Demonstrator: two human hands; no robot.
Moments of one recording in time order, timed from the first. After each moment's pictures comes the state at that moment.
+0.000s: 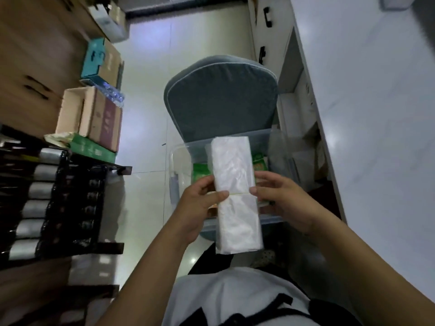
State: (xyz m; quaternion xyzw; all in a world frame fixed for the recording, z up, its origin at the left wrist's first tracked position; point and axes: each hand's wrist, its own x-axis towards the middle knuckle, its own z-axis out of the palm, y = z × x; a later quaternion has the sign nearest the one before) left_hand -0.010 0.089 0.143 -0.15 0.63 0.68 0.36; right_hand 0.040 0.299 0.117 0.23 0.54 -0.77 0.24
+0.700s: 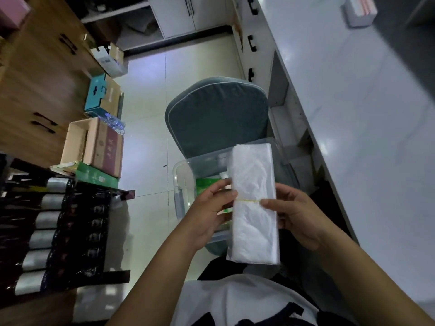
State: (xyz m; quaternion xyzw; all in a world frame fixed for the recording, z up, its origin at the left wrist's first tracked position) left_hand 0.000 0.089 0.163 -0.11 0.59 0.69 0.41; right_hand 0.086 0.280 0.148 0.25 0.49 -0.83 0.13
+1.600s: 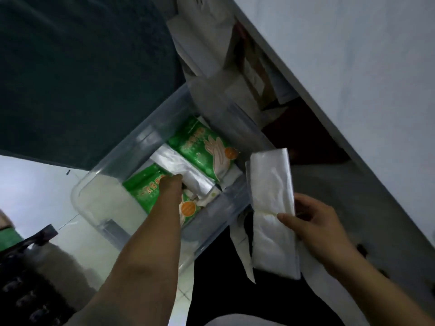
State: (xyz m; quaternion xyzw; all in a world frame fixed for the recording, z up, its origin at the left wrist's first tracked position) left_hand -0.142 0.141 -0.212 -0.23 0.77 0.33 0.50; right_hand 0.123 0.246 0.040 0.60 0.55 -0.58 -0.02
